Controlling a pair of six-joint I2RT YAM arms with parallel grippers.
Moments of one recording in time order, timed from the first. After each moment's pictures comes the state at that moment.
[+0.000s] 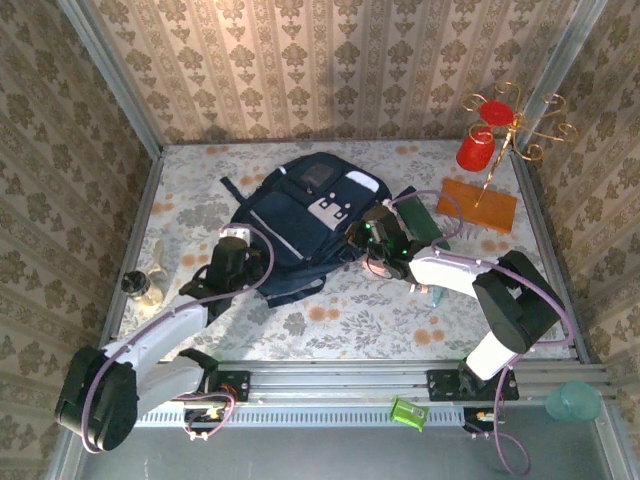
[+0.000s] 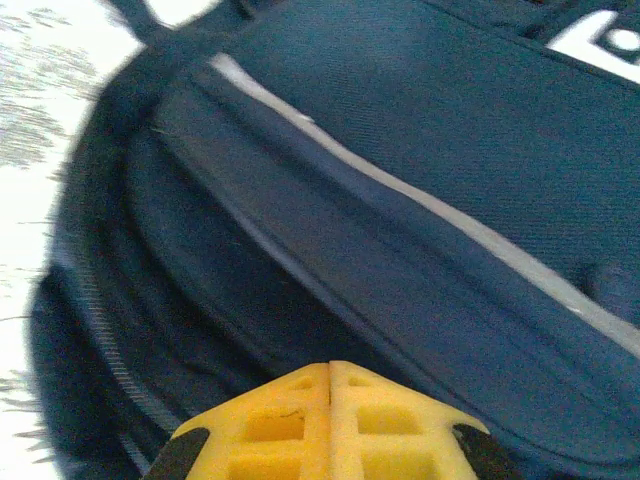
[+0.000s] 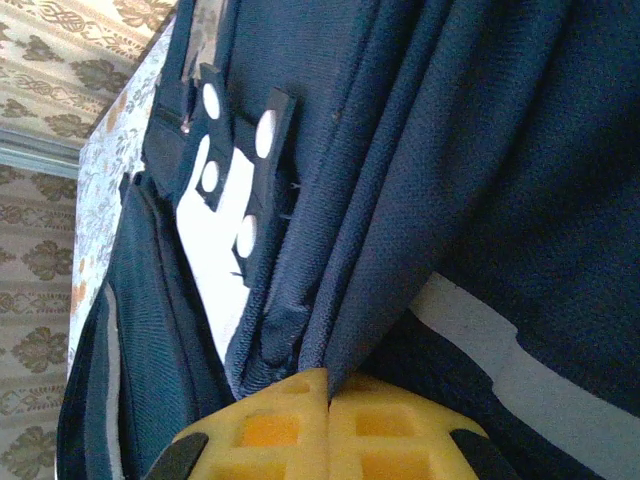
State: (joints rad) left arm -0.51 1.03 0.46 -0.06 -0.12 -0.35; right arm 0.60 1.61 0.84 0.19 0.09 1.04
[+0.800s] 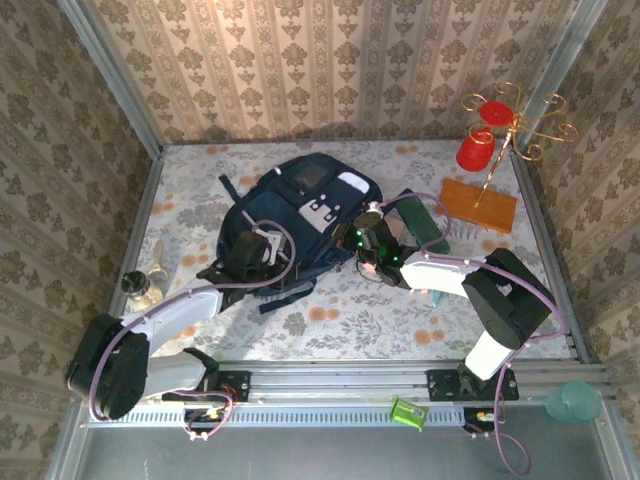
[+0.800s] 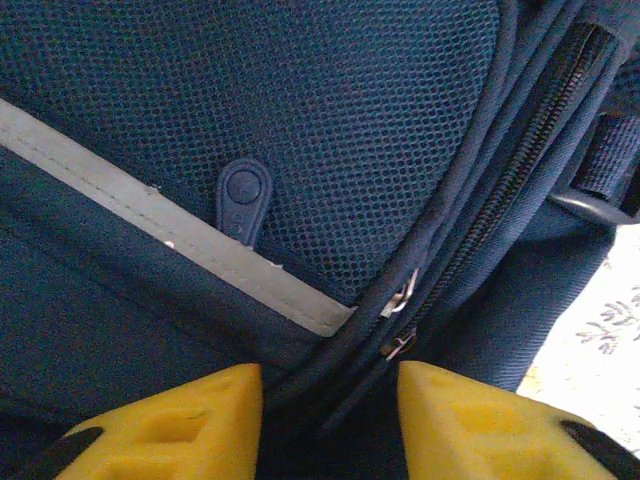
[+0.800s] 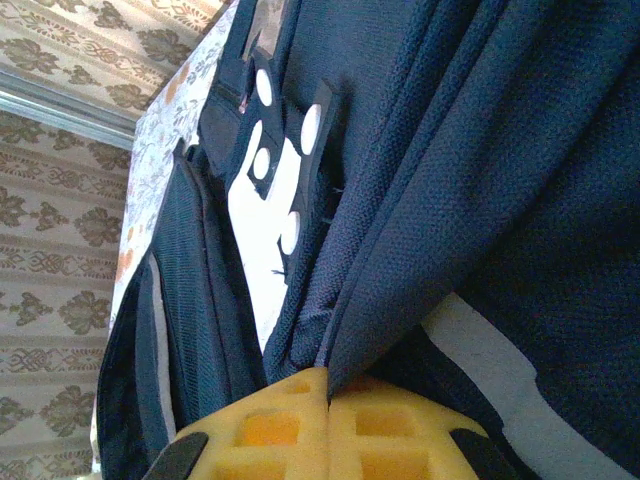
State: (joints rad) left arm -0.60 1.19 0.56 -0.18 0.16 -0.36; right arm 0.67 1.66 0.83 0.33 0.09 1.03
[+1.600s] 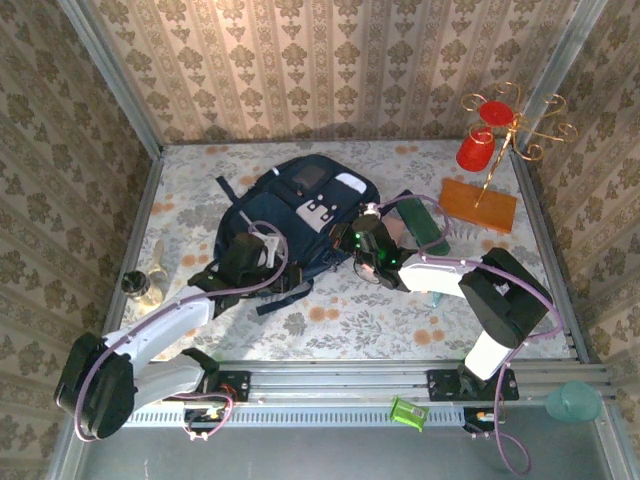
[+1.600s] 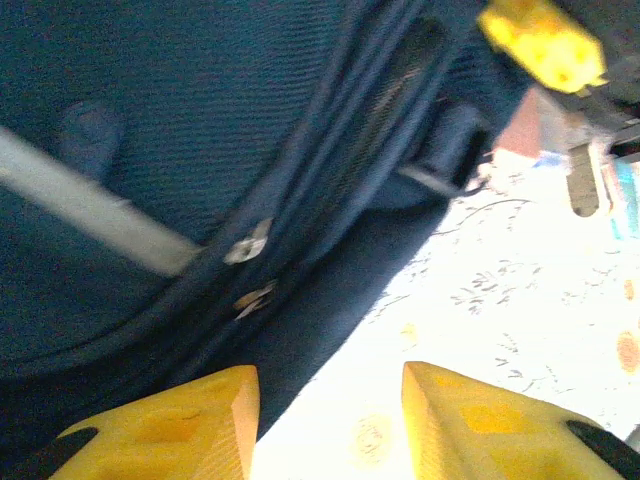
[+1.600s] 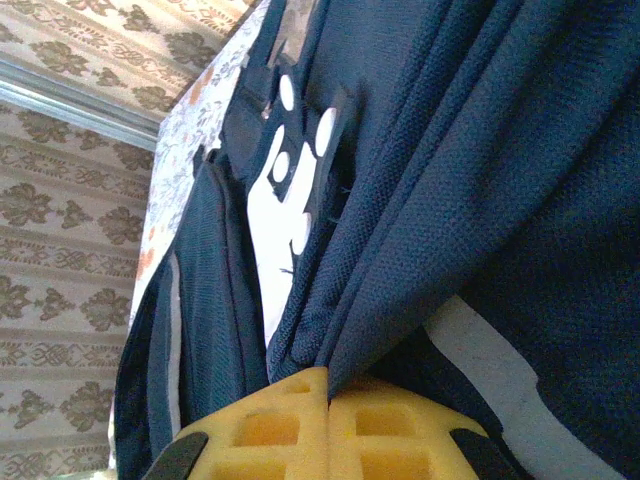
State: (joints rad) left arm -0.64 1.09 0.58 -0.24 0.26 -0.47; right arm 0.69 1.67 0.81 0.41 0.10 1.03
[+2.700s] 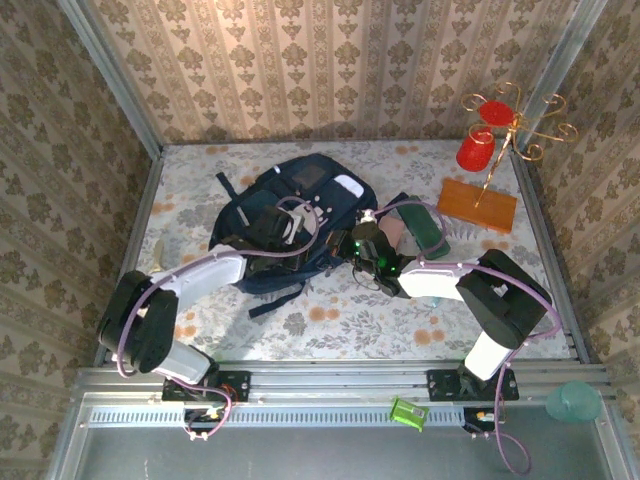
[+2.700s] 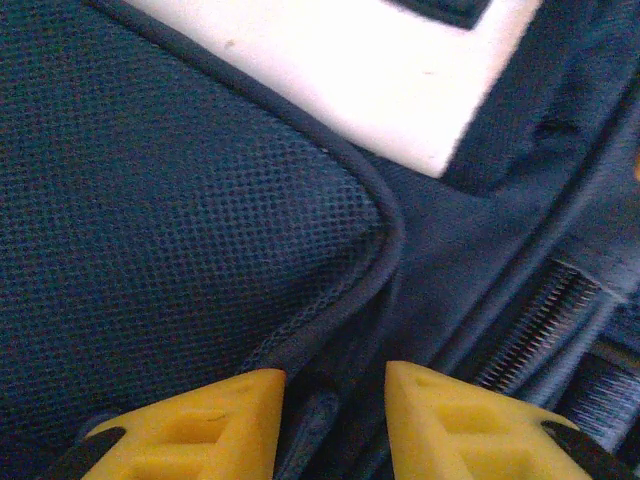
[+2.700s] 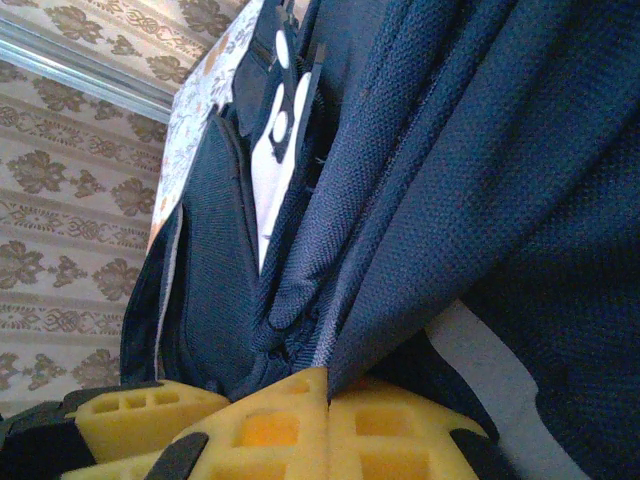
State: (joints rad) left arm -0.62 1.49 0.87 -0.29 0.04 -0.22; right arm 0.71 1.67 0.76 0.47 0.07 1.03
